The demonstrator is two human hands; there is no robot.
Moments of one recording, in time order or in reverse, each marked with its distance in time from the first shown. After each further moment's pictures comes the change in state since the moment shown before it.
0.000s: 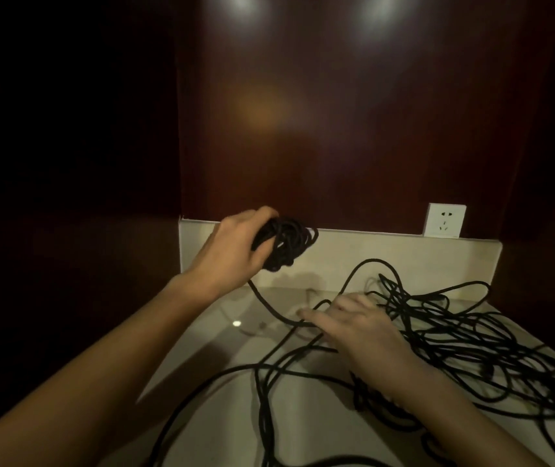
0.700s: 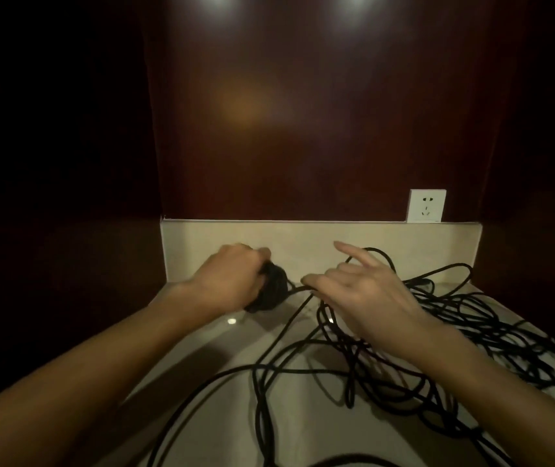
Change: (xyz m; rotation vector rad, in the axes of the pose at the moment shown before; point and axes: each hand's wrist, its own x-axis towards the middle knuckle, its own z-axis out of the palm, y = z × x) left_hand -0.008 0.035 0.011 0.284 -0.541 -0.190; right_hand 0.012 0.024 -0.037 -0.151 0.146 -0.113
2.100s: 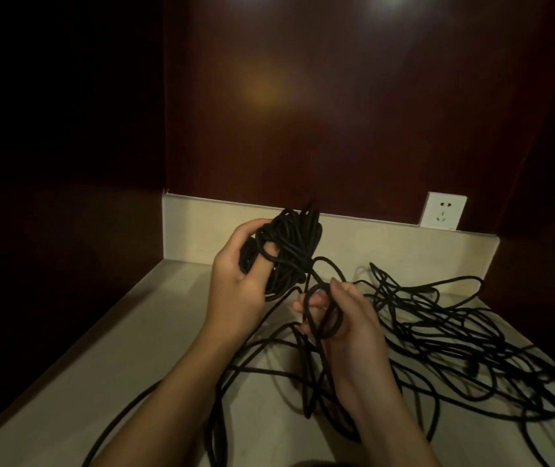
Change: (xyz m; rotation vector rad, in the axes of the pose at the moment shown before) left_hand -0.017 0.040 0.050 -1.234 0.774 -0.110; right_hand 0.002 -0.067 0.004 1.912 0.393 1.330
